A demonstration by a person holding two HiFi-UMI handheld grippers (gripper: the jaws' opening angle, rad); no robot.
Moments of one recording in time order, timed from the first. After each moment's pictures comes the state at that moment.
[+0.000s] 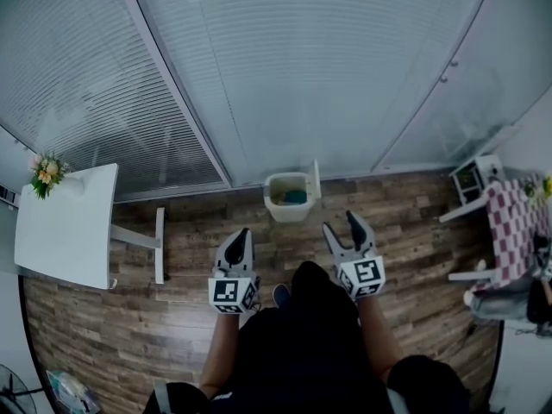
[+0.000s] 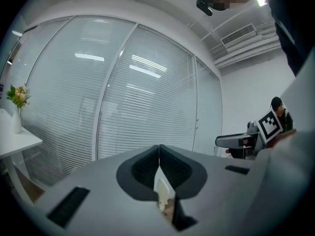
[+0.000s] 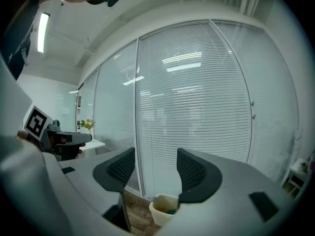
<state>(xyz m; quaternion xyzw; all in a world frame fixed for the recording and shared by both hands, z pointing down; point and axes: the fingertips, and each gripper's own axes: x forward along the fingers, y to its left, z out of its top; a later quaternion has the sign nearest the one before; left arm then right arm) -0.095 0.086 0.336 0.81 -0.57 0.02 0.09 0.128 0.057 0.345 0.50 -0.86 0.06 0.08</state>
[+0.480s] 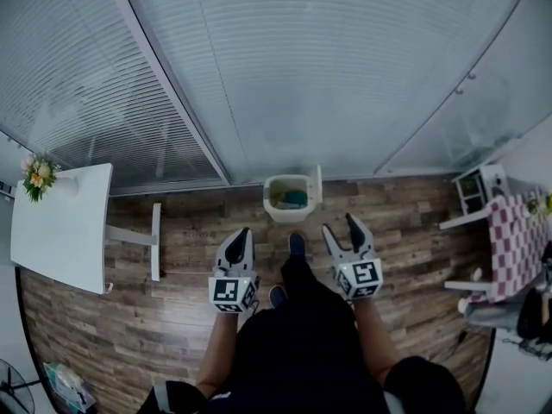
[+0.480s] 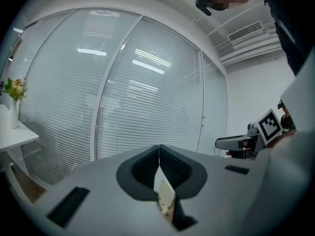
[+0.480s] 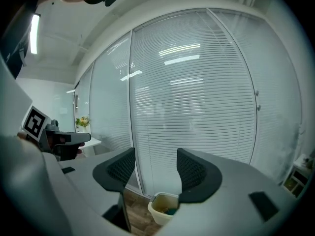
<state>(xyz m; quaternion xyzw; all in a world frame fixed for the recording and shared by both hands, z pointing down) -0.095 0.037 0.353 0.80 -0.58 0.03 0.11 0.132 0.005 0.369 0.51 -0.85 0.09 0.10</state>
